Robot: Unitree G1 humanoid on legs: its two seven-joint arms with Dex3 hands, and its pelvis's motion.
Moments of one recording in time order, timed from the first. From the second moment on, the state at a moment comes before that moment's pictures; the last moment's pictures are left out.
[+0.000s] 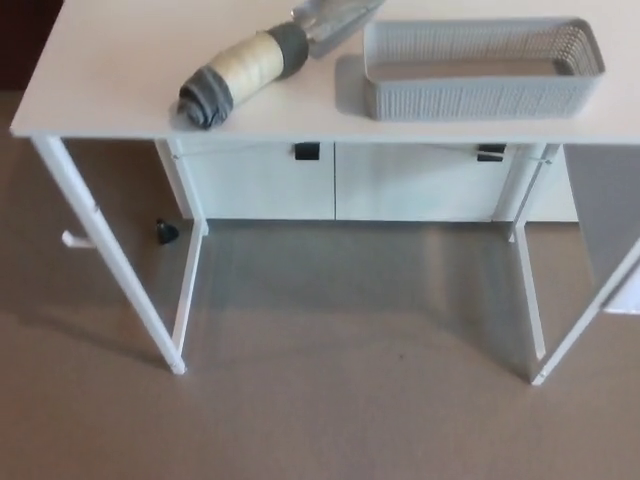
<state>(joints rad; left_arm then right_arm) 0.02 0.30 0.34 1.25 -0.19 -0.25 -0.16 -0.08 -0.42 -0.48 1.22 0.33 0.04 0.39</state>
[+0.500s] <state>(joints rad) 0.06 0.31 0.26 1.26 -0.13 -0.28 -0.10 -0.06 -0.41 -0.42 1.22 0.30 0.01 0.40</state>
